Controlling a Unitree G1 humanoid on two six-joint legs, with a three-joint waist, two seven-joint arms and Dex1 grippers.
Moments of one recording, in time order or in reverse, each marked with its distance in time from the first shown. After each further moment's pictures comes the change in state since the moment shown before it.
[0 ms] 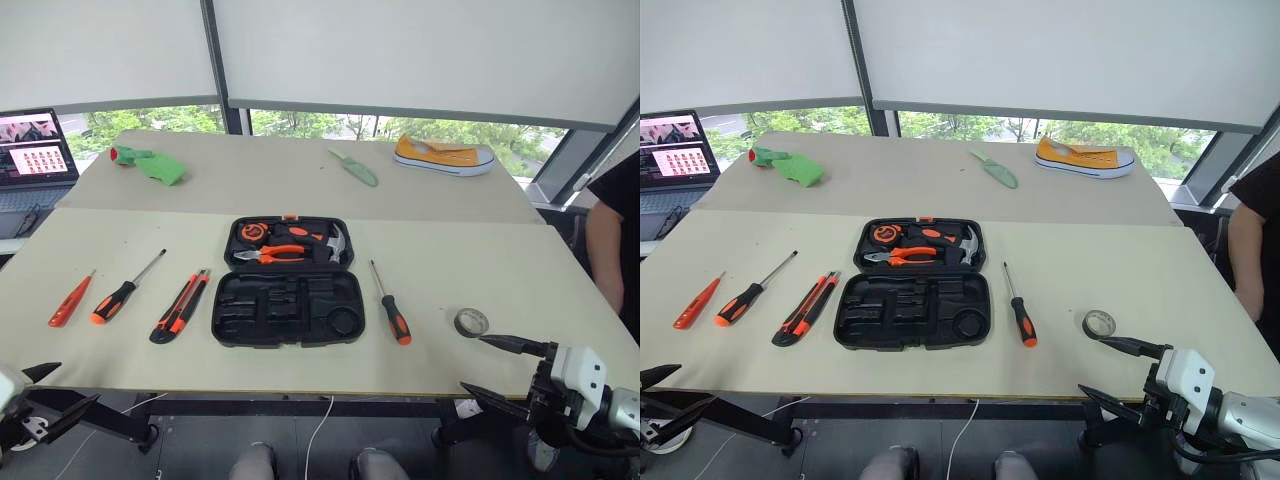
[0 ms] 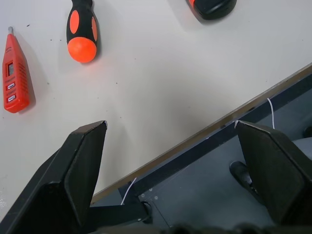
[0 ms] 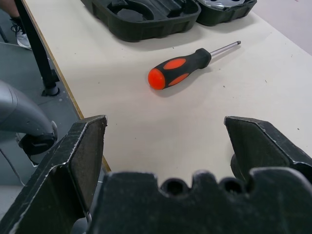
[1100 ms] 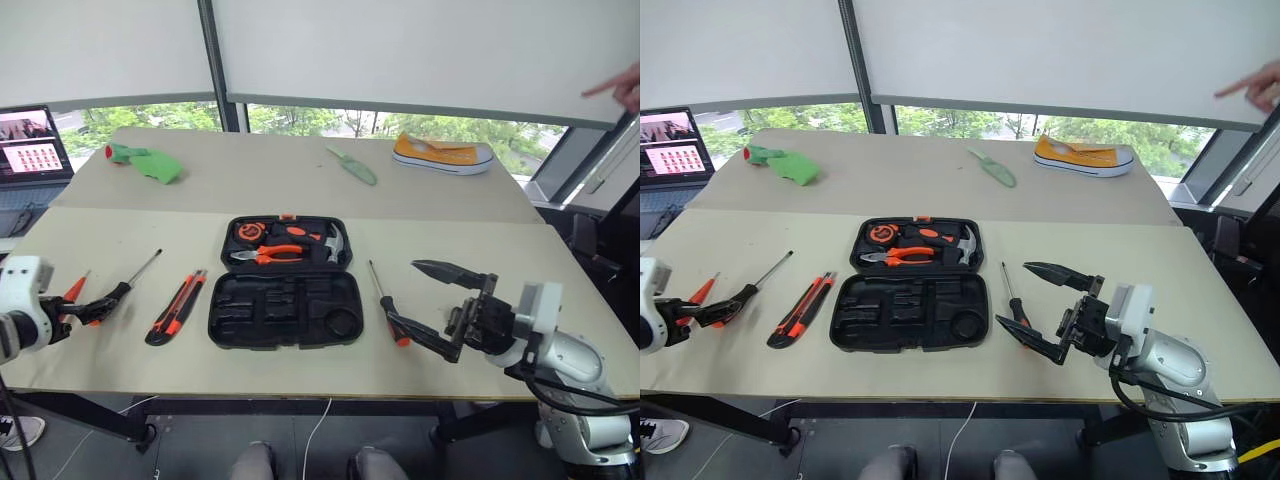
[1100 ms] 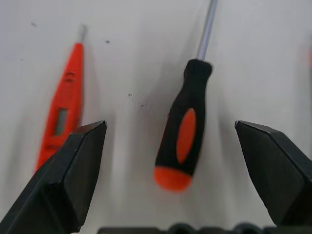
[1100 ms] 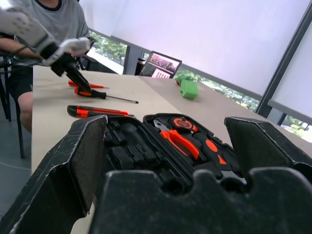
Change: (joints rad) left arm -0.791 0.228 -0.409 0.310 -0.133 0.864 0.381; right arm -0.328 0.183 0.218 -0.316 0.177 0.203 -0.201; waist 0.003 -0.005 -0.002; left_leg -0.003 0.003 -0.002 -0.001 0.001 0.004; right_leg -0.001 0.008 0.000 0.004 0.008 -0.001
